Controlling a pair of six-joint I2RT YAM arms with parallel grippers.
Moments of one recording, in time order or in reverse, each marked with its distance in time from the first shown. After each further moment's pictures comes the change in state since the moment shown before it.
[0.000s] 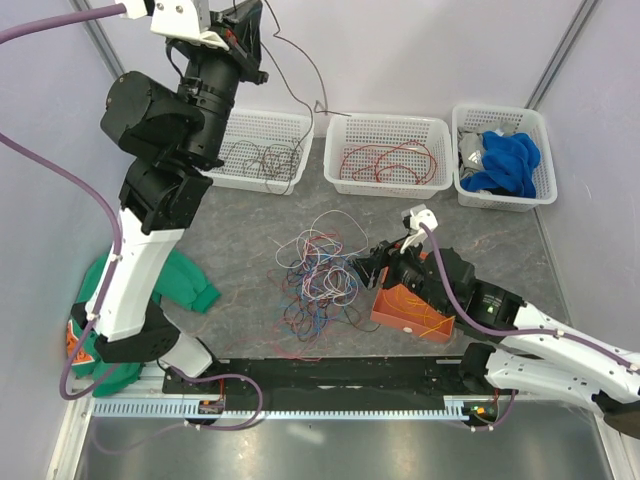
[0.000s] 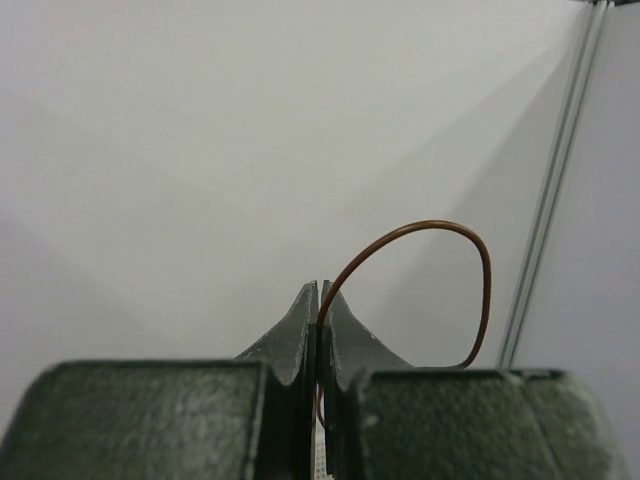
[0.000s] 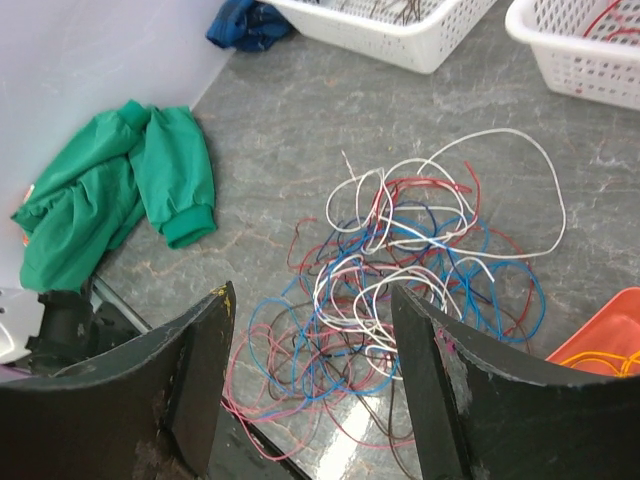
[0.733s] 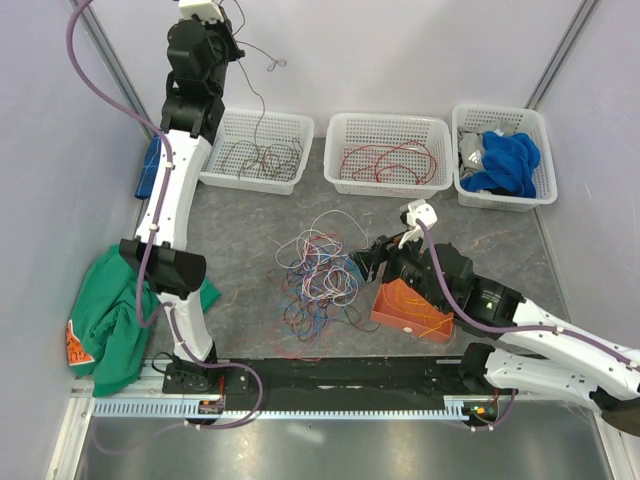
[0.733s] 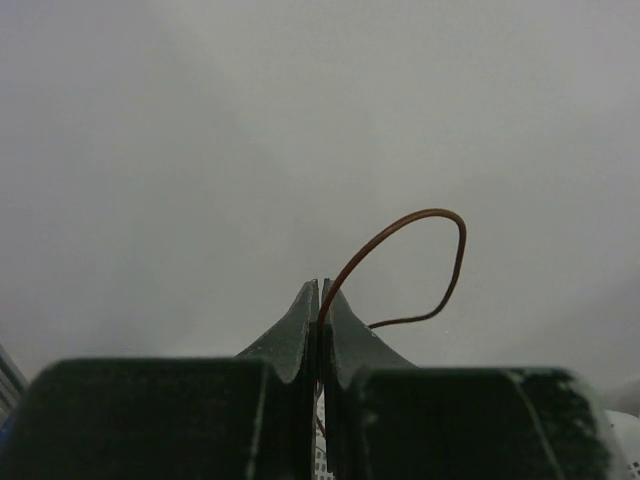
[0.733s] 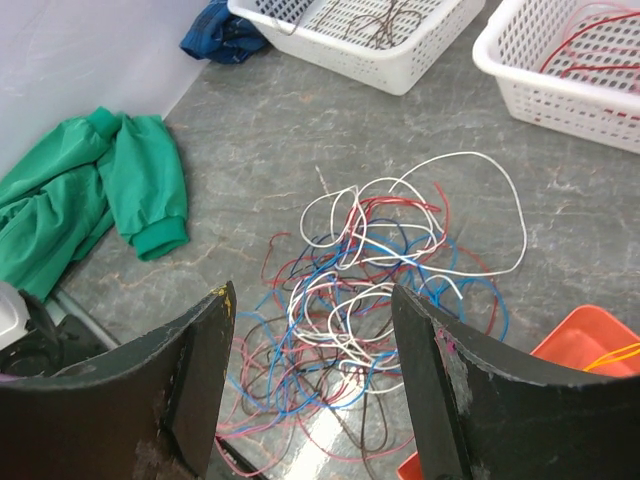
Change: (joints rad) left arm 0.539 0.383 0.027 0.000 0.153 -0.246; right arm 0.000 0.035 0.042 -0.018 0.044 -0.067
